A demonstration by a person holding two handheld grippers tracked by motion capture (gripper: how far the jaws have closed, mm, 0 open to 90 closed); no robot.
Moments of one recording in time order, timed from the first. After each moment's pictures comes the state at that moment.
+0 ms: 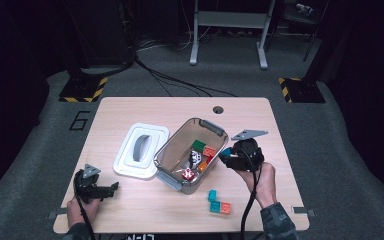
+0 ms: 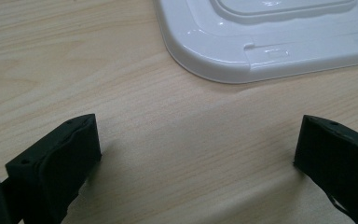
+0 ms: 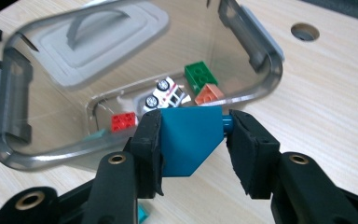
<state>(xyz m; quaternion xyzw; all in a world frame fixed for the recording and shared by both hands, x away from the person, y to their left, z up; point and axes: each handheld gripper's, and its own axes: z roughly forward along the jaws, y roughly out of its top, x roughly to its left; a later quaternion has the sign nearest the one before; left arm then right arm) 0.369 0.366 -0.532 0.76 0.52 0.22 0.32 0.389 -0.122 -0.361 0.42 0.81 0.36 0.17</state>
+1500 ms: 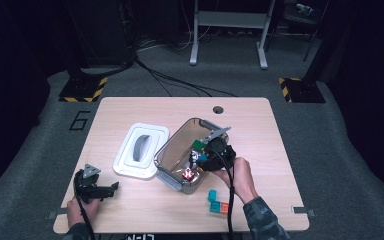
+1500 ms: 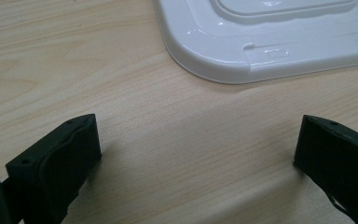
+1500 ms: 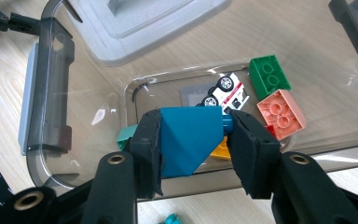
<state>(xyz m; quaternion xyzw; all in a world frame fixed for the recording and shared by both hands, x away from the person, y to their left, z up) 0.369 0.366 -0.533 0.76 0.52 0.22 0.32 0.408 -0.059 -0.380 0.36 0.88 0.30 0.10</state>
